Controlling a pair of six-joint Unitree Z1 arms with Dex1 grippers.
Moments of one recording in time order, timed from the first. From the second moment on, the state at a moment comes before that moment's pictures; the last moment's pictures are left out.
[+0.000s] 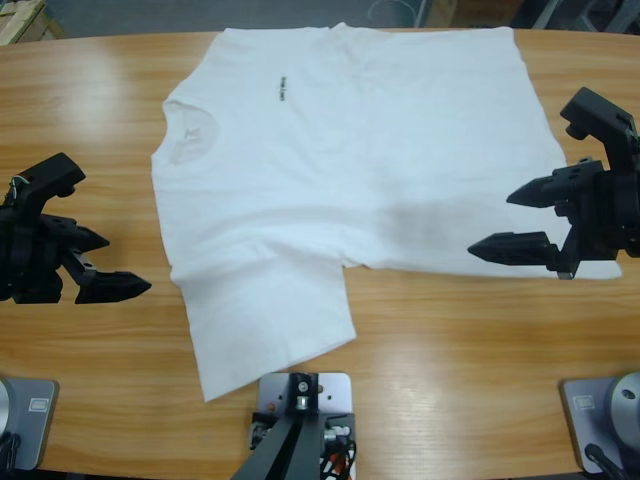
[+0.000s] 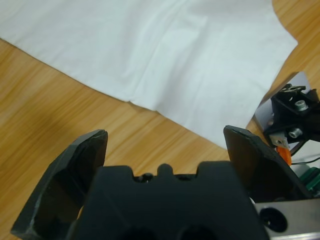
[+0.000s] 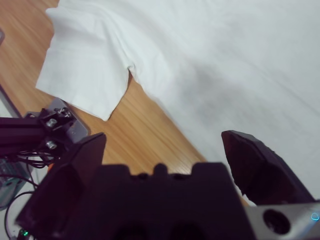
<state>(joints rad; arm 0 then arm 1) -0.86 1.34 -0.83 0.60 -0.07 -0.26 0.64 1.25 -0.82 0.52 0.28 0.00</state>
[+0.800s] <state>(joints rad) -1.08 1.45 -0.91 0.54 -0.05 -0.60 0.64 1.24 -0.81 0.52 0.30 -0.01</state>
